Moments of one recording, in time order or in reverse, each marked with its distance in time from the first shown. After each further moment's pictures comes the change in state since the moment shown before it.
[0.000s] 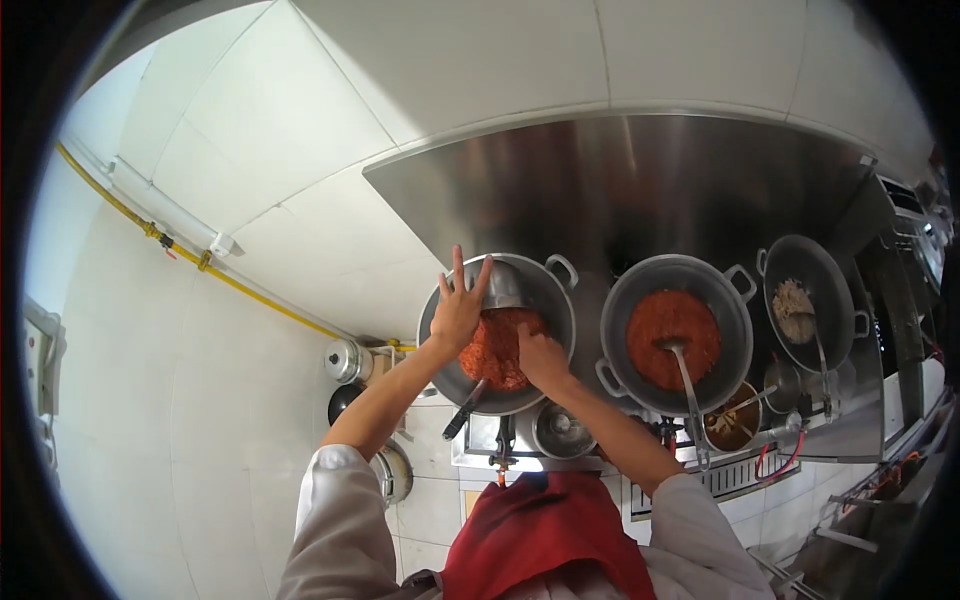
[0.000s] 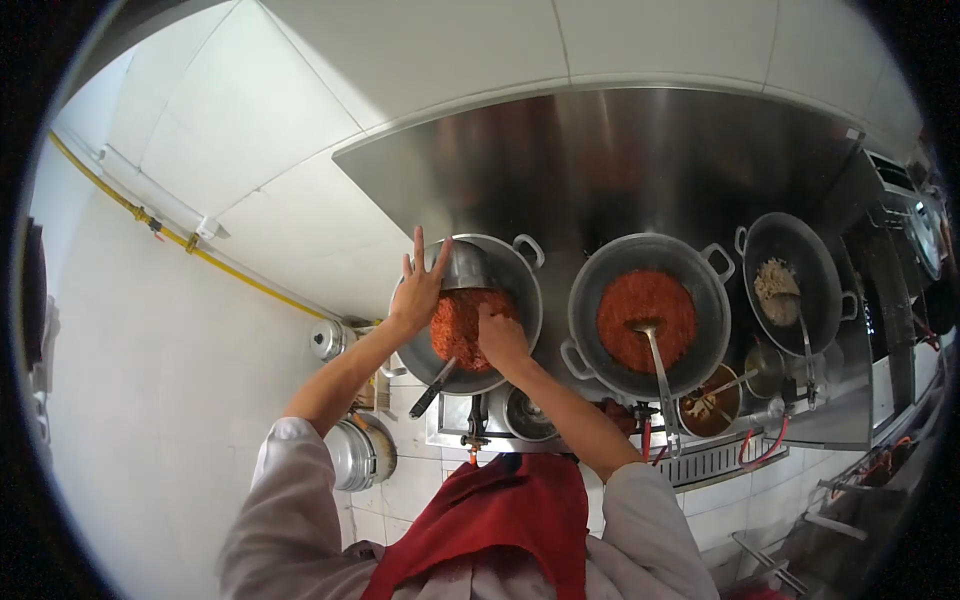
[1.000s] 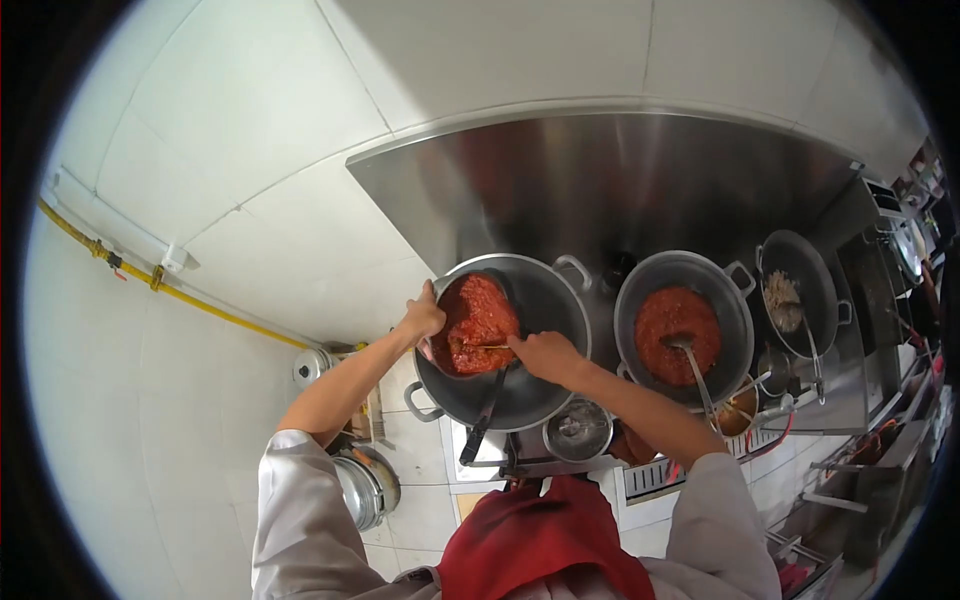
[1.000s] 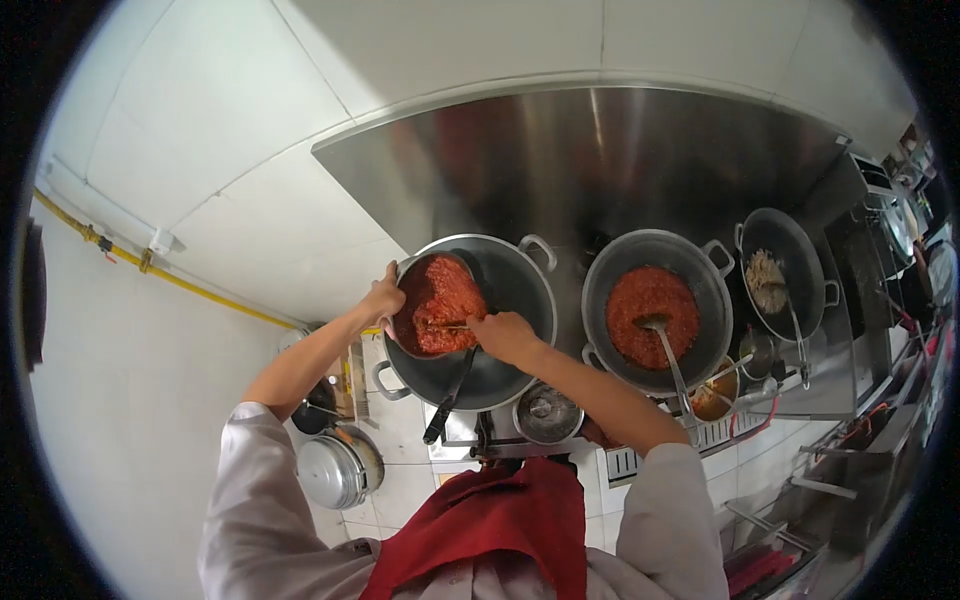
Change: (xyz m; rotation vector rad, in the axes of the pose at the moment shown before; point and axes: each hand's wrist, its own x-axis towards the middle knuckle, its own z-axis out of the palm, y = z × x) left_hand 0.048 -0.141 0.054 -0.949 -0.652 -0.640; right_hand 0.064 -0.027 0.005 -0.279 -0.315 -0.296
